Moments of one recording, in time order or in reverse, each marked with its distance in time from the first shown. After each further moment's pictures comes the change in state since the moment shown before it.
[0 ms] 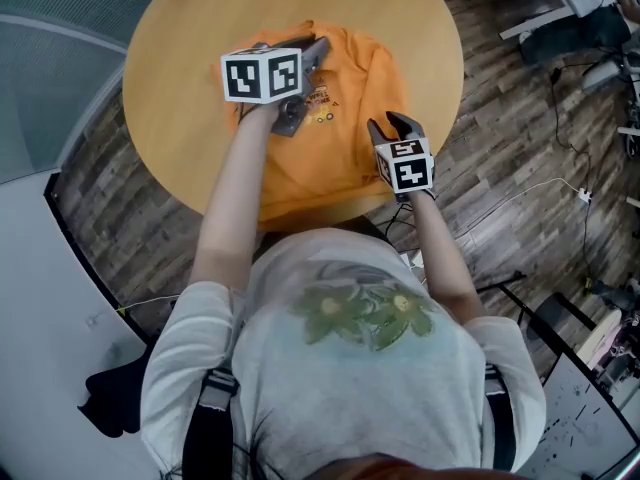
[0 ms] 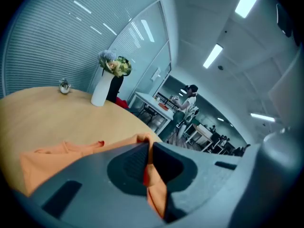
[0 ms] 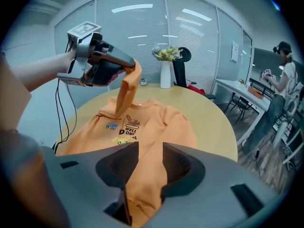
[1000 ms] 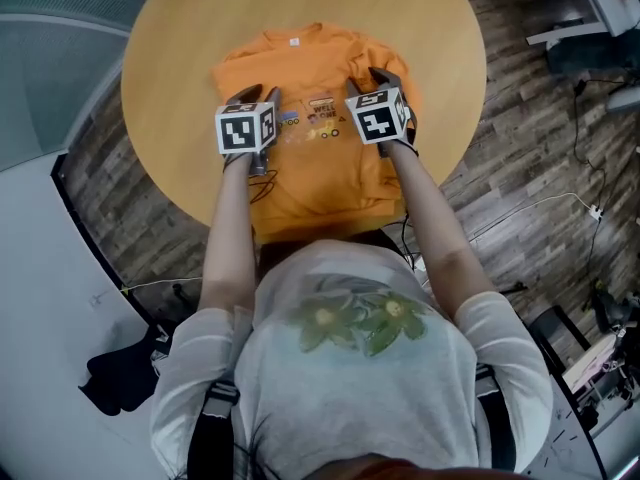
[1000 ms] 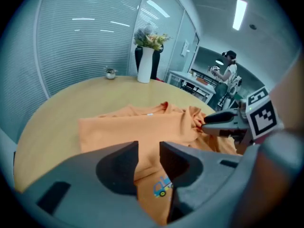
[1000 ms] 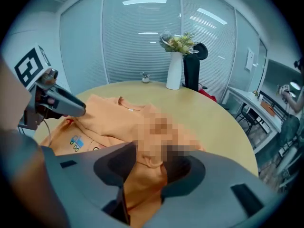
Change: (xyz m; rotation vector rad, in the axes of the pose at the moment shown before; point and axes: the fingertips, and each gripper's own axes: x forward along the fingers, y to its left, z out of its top) left arm -0.023 0.151 -0.124 0.027 0.234 0.491; right arm 0.142 -0.026 0.076 -0.141 0.011 0.013
